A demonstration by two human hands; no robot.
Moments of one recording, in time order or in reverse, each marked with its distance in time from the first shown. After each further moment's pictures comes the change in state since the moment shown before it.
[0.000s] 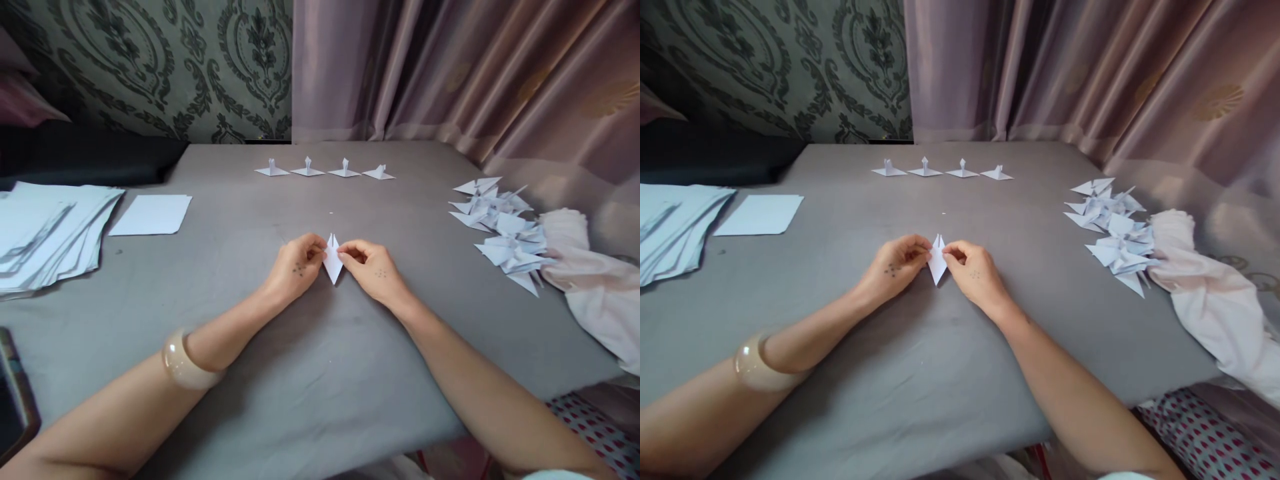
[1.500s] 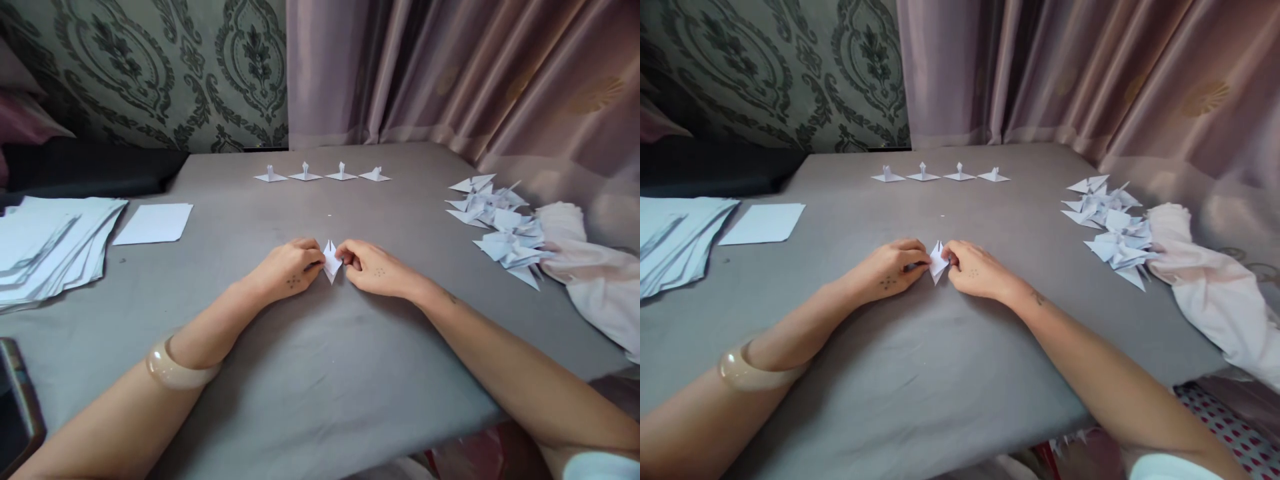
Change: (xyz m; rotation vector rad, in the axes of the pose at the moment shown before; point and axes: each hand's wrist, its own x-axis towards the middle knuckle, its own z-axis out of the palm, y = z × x) left_hand 0.005 -0.006 -0.028 0.624 -0.263 0.486; right_hand 0.006 -0.012 -0.025 -0.428 -0.321 -0.167
